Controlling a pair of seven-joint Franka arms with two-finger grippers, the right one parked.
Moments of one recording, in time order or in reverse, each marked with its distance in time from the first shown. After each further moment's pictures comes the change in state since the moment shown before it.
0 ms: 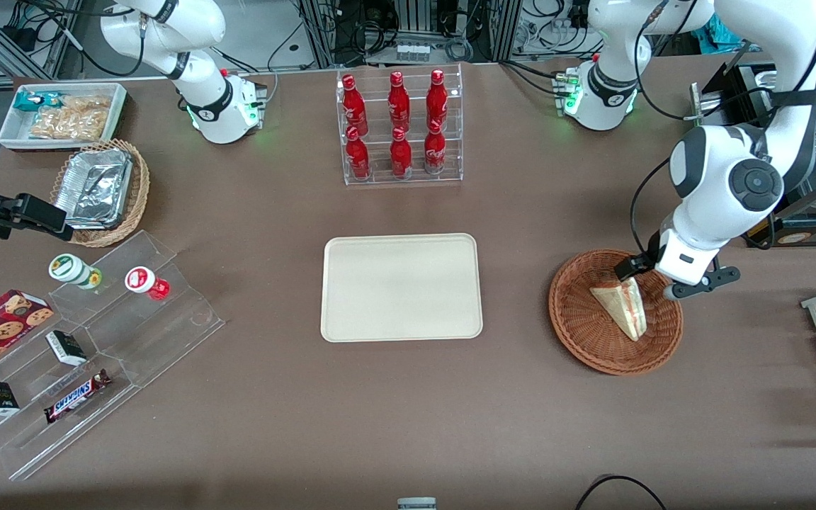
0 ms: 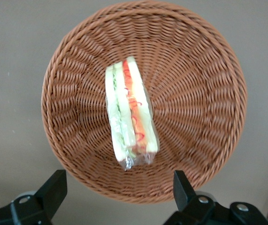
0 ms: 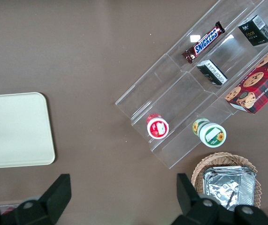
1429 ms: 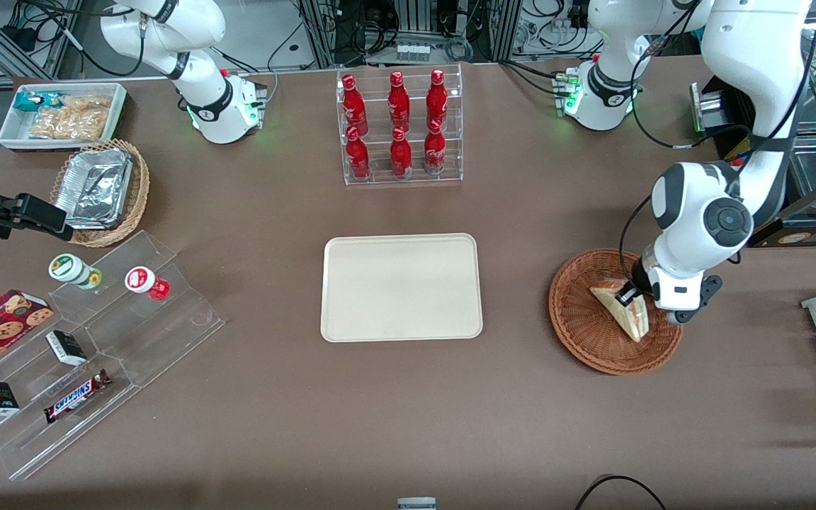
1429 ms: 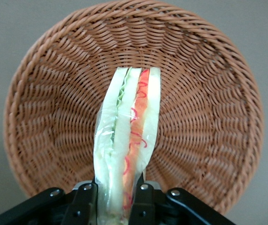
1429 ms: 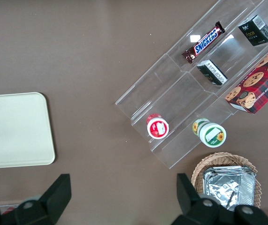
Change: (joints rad) arm -0.005 0.149 -0.013 0.105 0.001 0.013 -0.329
